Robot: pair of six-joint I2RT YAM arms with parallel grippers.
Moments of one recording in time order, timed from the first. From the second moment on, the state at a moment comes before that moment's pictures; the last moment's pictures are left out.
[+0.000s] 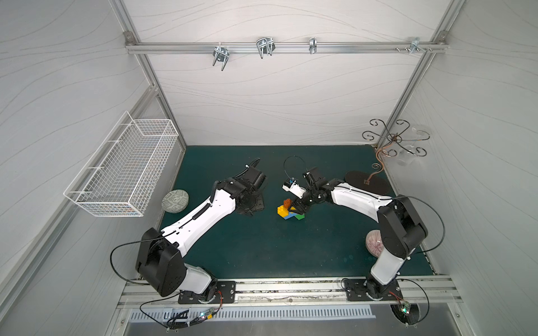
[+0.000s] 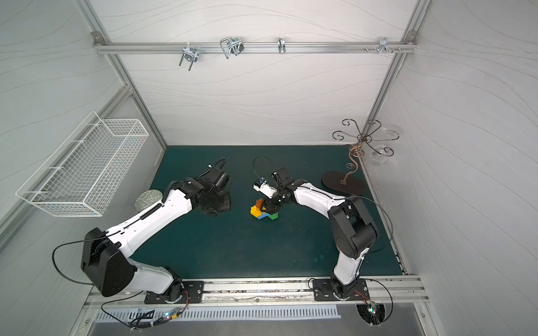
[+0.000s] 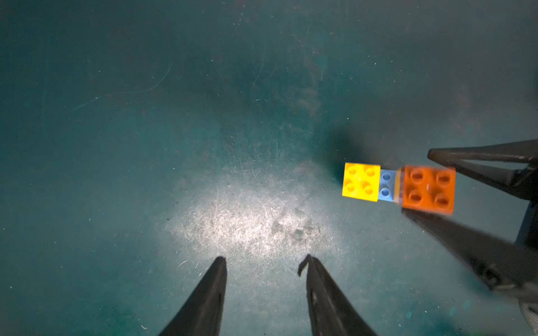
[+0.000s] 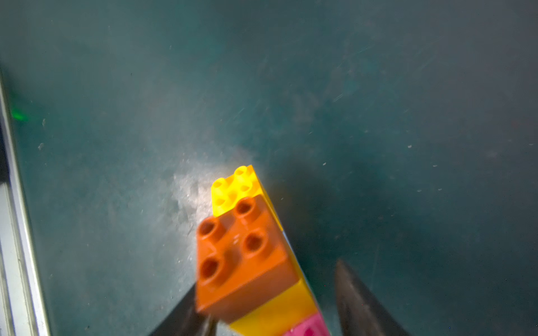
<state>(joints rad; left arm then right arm) -0.57 1.43 1.21 -0.99 -0.08 -0.73 0.63 1.75 1.19 -0.47 -0.45 -0.32</state>
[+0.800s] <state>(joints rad) -0.51 1.41 1.16 -0.94 -0.11 -0.65 0.42 1.73 1.21 -0.55 -0.58 -0.08</state>
